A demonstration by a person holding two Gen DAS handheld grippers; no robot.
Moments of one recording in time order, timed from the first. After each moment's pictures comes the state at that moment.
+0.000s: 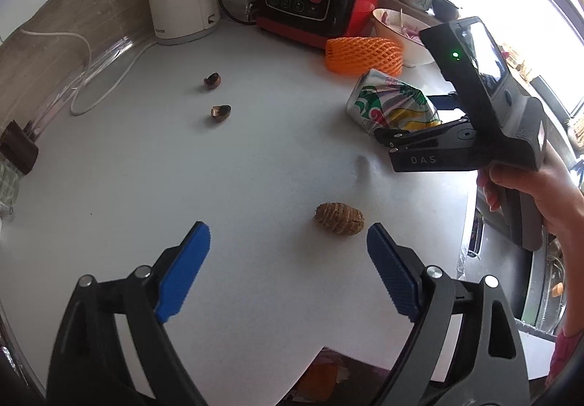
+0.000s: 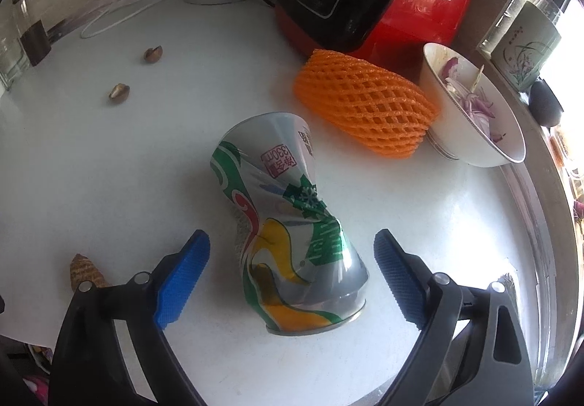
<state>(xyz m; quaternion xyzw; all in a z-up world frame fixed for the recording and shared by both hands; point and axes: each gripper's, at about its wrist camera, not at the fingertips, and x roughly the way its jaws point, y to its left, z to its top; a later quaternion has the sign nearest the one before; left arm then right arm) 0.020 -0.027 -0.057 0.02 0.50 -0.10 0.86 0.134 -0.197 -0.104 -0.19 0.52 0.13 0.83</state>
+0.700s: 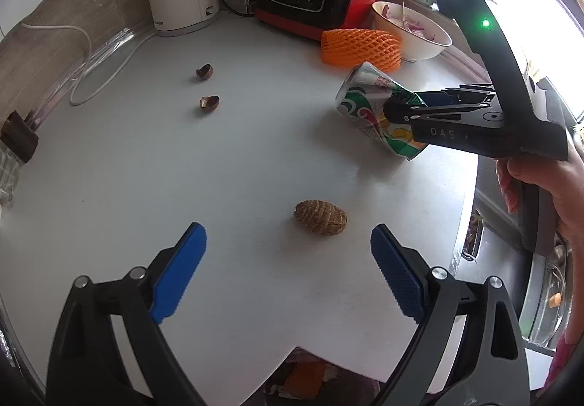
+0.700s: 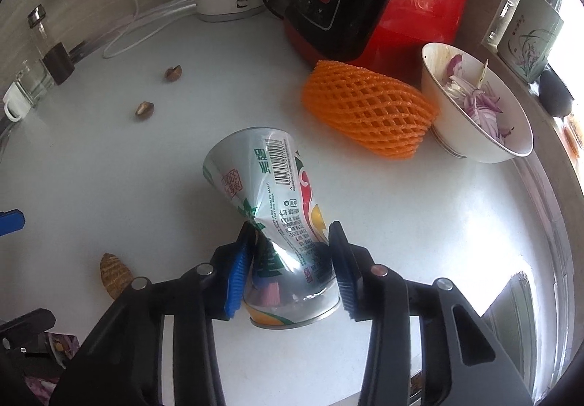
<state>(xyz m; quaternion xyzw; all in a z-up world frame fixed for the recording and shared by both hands) 0.016 -0.045 -0.061 0.01 0.52 -0.09 0.85 0.125 -0.213 -0.081 -0.13 0.51 0.17 0.83</state>
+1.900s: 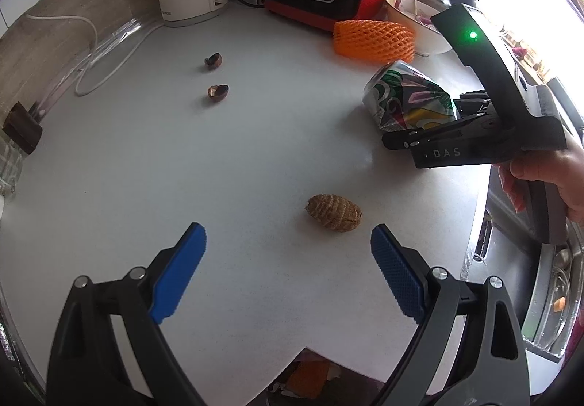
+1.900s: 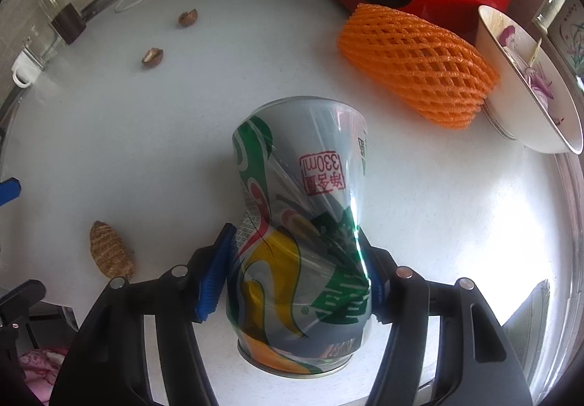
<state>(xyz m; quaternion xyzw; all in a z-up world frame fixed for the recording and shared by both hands) 0.016 -0.041 -0.074 0.01 0.53 -0.07 0.85 0.129 -0.214 -0.106 -0.14 0.57 0.22 0.78</state>
